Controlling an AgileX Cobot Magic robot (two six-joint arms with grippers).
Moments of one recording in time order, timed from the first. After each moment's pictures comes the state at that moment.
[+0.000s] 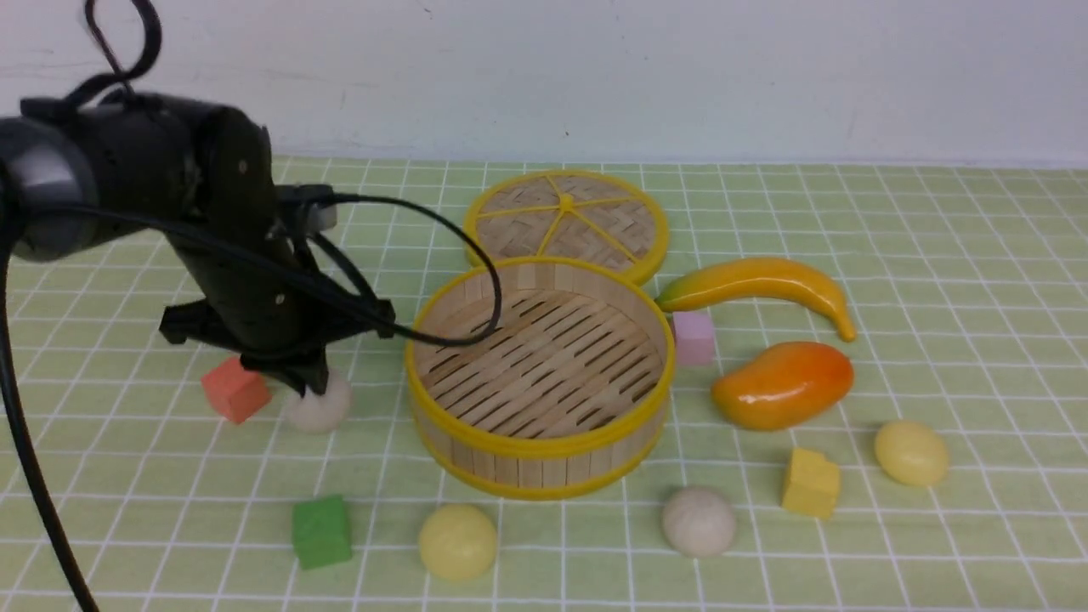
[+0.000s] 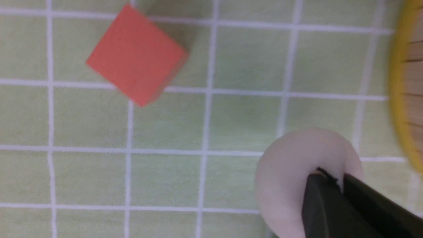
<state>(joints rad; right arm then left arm) -0.02 -0.01 0.02 0.23 0.40 -0.19 -0.26 1.82 -1.42 0.01 0.91 -0.28</state>
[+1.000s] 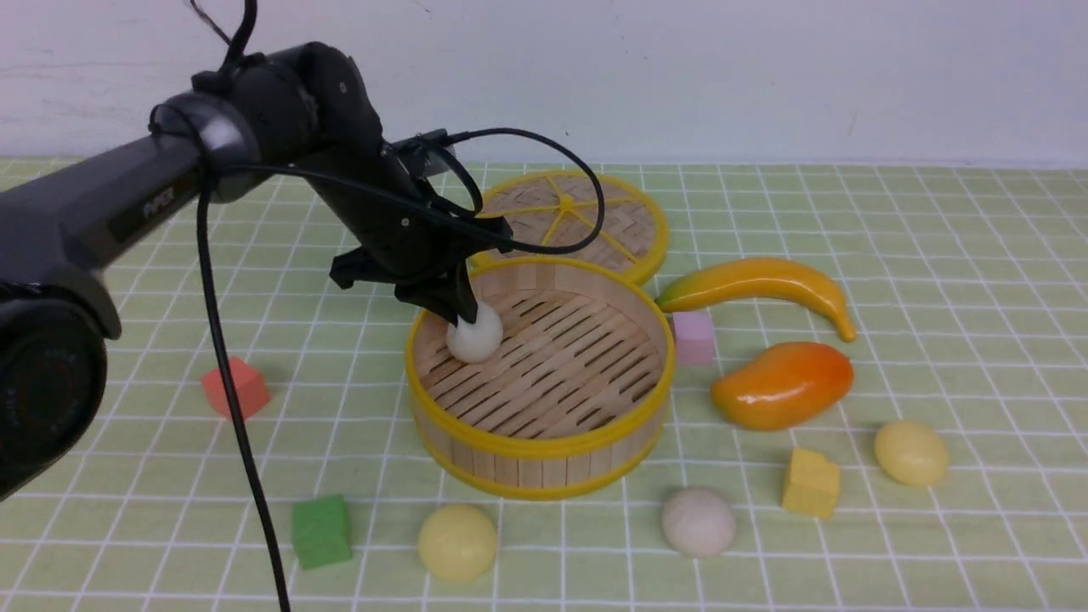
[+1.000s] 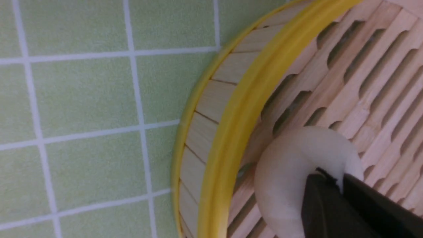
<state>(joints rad) -0.02 -0.01 0.02 0.23 0.40 -0.19 -0.27 2.23 -1.99 -0.36 1.05 -0.10</state>
